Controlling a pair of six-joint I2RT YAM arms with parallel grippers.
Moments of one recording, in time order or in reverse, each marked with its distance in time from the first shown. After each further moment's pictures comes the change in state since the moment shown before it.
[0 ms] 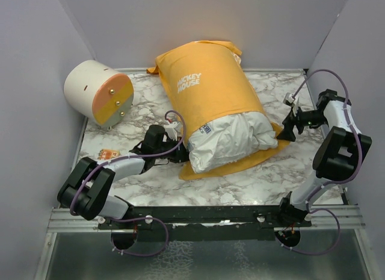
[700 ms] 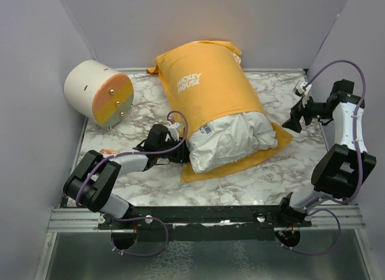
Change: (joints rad) left arm -0.005 0.081 0.032 -0.034 -0.034 0.000; right arm -0.019 -0.182 0.023 0.105 -0.046 0.147
